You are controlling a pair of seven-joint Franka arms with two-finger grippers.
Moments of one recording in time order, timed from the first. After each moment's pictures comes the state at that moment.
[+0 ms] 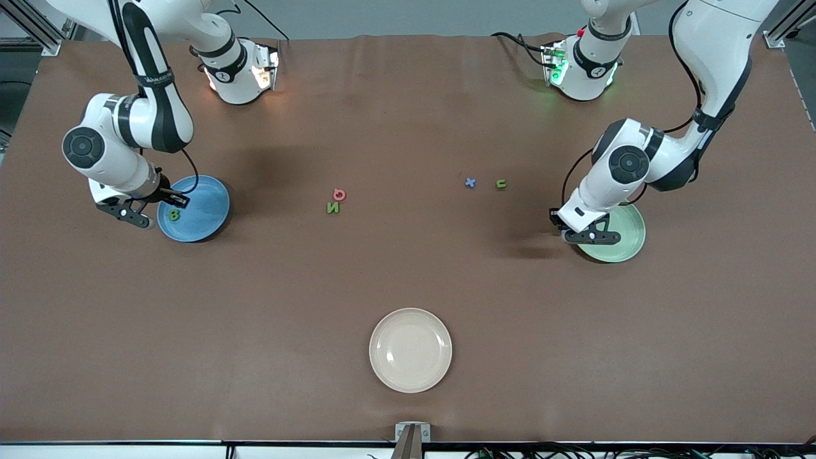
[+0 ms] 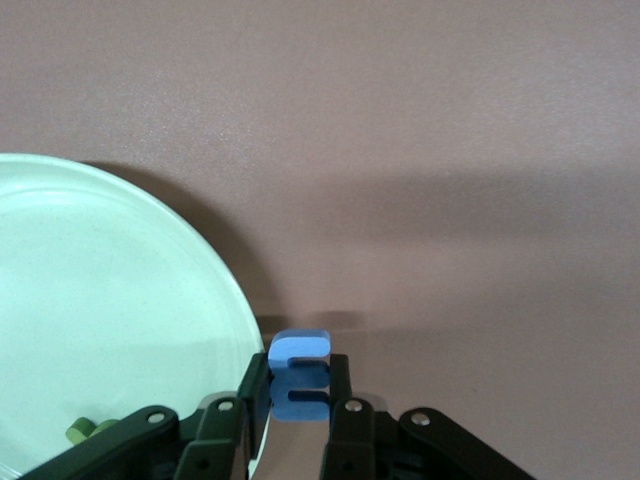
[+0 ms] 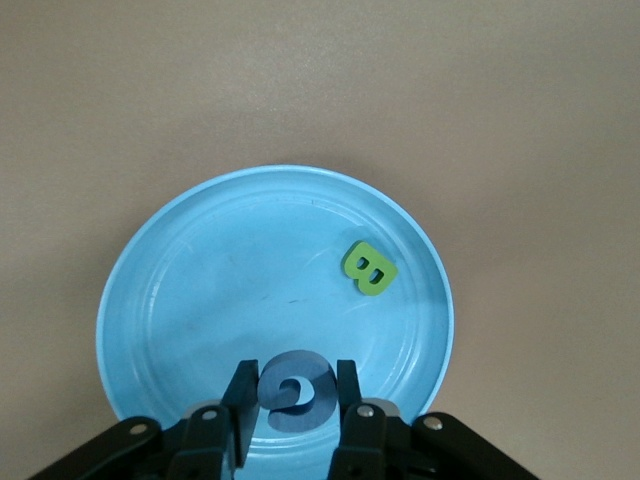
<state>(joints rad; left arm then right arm) 0.40 0.35 -0.63 -2.34 0.41 2.56 -0.49 0.96 0.14 -1.06 -2.48 -0.01 2.42 0.30</state>
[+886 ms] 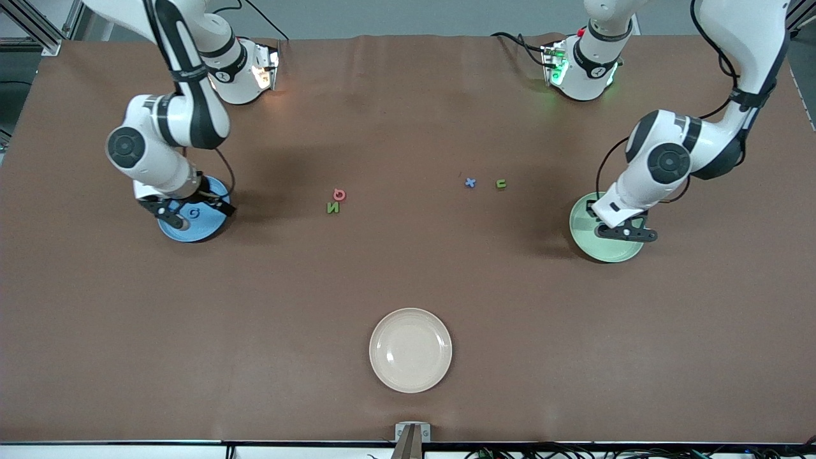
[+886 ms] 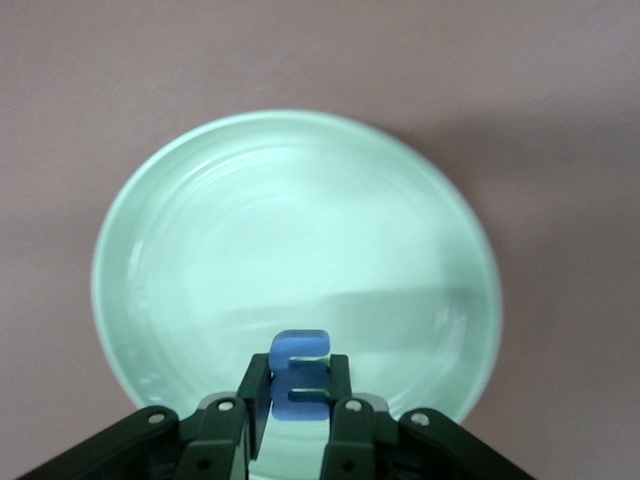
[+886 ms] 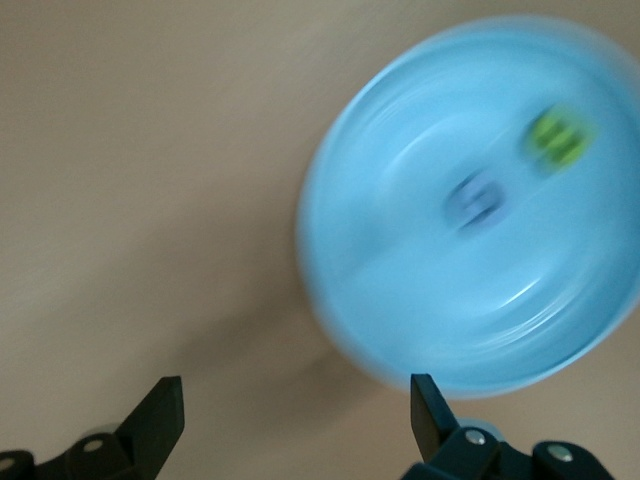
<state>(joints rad) 0.59 0.25 -0.65 -2.36 0.40 2.42 -0.19 1.21 0.15 -1.04 -2.48 0.29 2.42 0.56</state>
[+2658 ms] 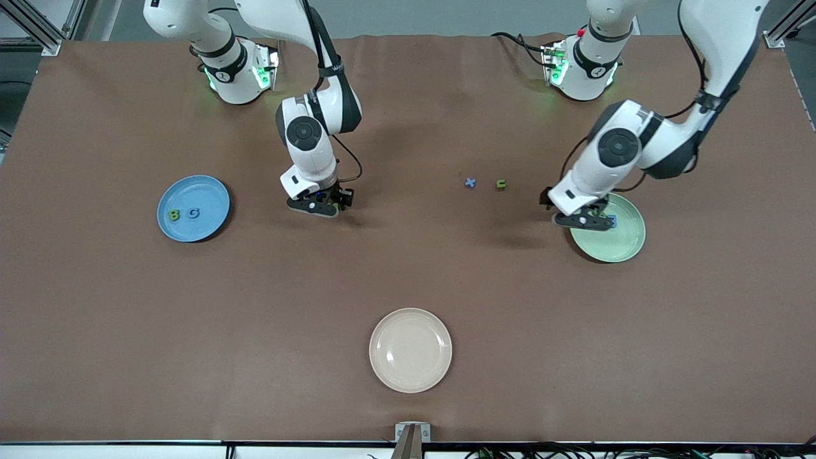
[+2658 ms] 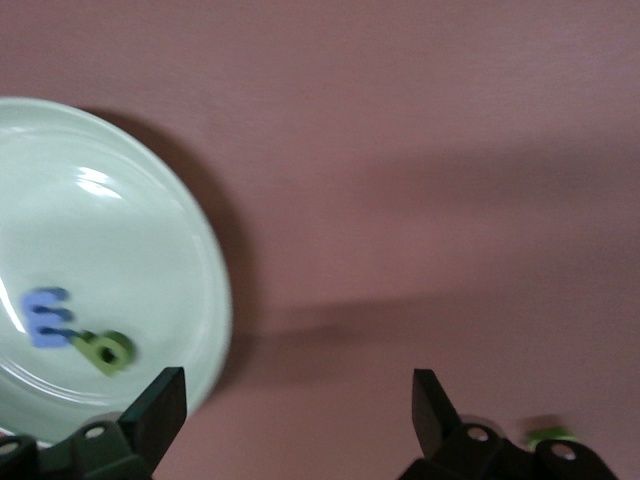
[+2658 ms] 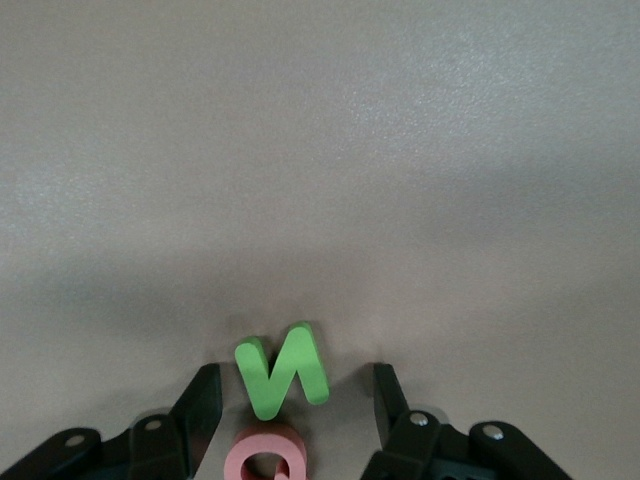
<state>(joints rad) 0.67 0.31 -1.02 -2.38 0.47 2.40 -0.60 1.38 0.50 -0.66 -2.30 0.55 2.62 0.49</state>
